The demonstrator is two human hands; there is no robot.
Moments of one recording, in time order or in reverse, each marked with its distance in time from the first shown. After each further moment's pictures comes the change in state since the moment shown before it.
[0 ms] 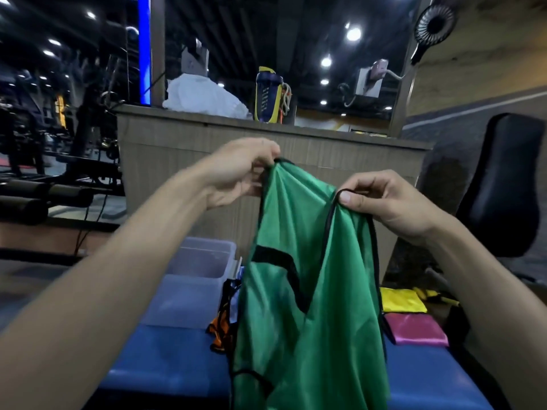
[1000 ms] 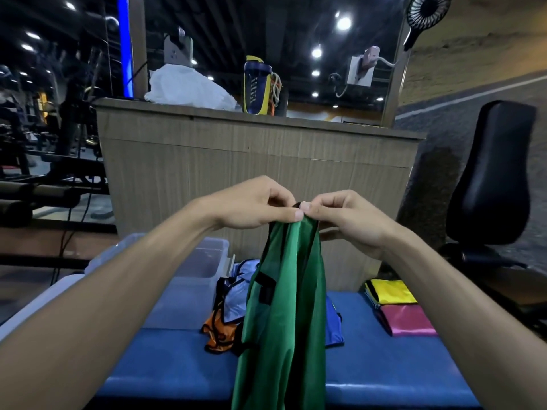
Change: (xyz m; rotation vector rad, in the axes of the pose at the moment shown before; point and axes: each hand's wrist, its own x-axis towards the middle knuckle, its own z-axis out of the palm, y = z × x) left_hand 0.006 -0.043 0.012 0.732 -0.360 0.159; right_hand 0.008 0.026 0.045 0.125 0.046 0.334
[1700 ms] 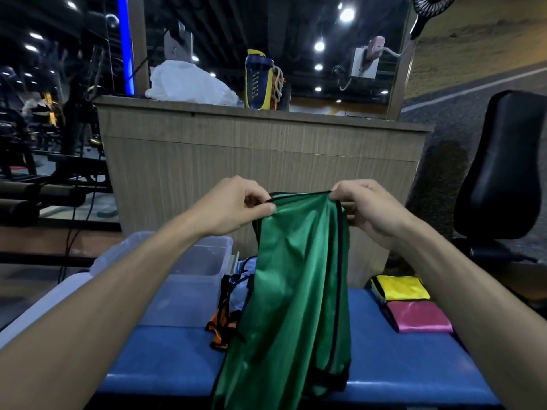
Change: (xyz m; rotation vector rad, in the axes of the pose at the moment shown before) left_hand -0.013 -0.043 -0.001 0.279 0.292 -0.066; right_hand 0.008 0.006 -0.015 0.031 0.219 0.010
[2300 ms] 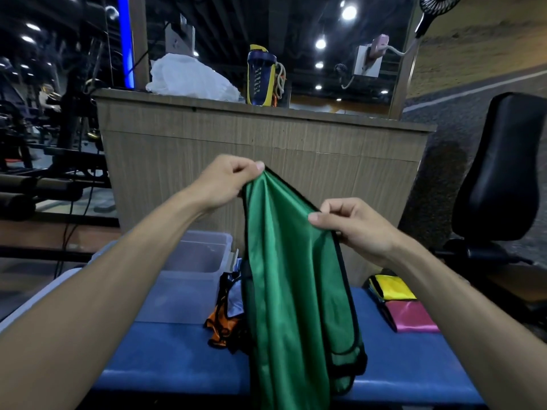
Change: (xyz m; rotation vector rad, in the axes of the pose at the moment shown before) left_hand 0.016 -0.011 -0.012 -0.505 0.091 -0.192; right_hand -0.008 0.023 0.016 0.038 -0.231 -0.058
